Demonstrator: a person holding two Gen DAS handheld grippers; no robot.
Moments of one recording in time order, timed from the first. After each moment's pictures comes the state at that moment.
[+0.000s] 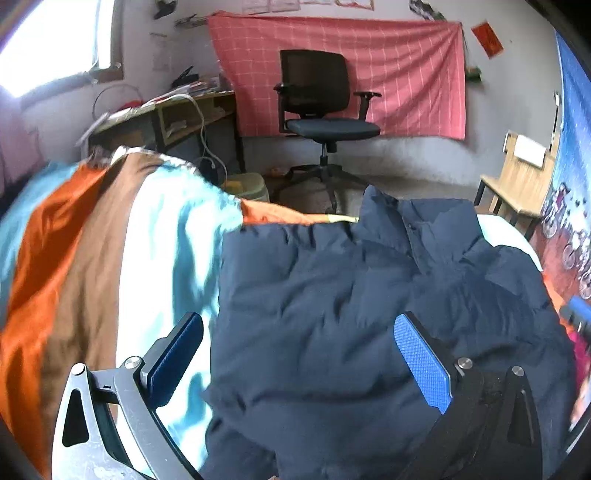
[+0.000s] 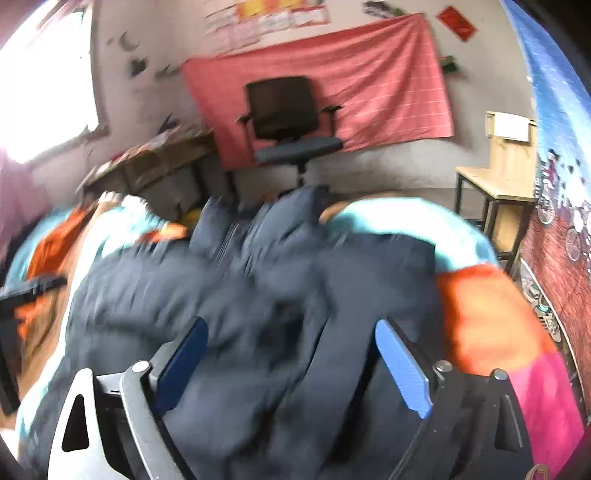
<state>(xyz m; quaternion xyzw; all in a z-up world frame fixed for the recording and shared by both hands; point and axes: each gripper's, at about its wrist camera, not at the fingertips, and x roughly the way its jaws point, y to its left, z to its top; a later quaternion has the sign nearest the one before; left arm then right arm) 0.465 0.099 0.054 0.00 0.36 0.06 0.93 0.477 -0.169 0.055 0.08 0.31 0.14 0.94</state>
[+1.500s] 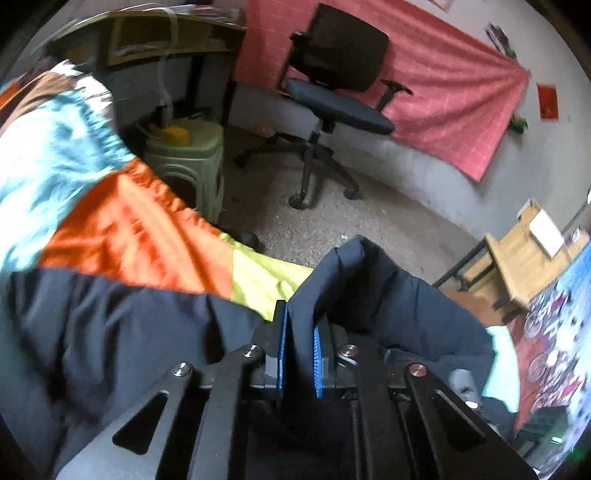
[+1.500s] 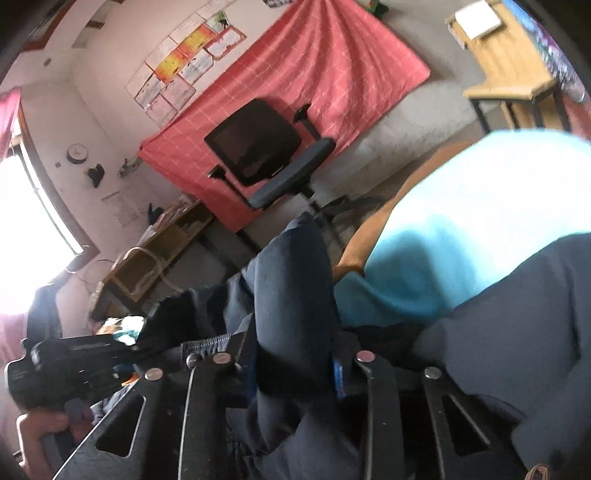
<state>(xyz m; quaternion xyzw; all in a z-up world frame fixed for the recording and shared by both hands) 0.684 0.093 0.002 -0.21 0.39 0.04 0.89 0.691 -0.153 -0.044 0.33 0.27 0.18 0.89</state>
